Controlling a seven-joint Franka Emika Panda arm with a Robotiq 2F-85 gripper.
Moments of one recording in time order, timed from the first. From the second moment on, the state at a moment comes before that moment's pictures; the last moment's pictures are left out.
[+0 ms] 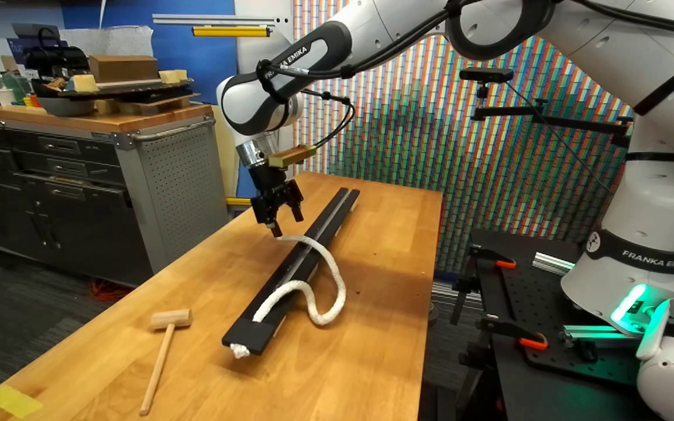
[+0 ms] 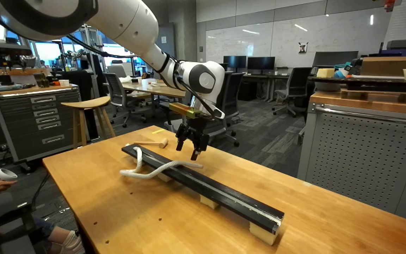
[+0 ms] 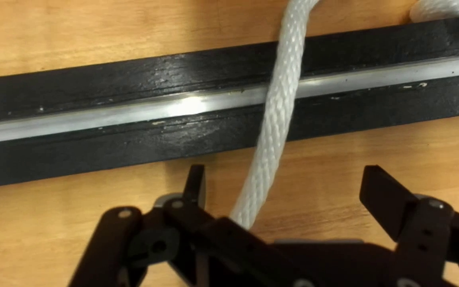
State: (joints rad) arm -0.03 0.99 0.00 -1.16 0.06 1.73 0.07
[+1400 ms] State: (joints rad) arm -0.03 1.18 -0.01 -0.91 0.06 1.62 0.10
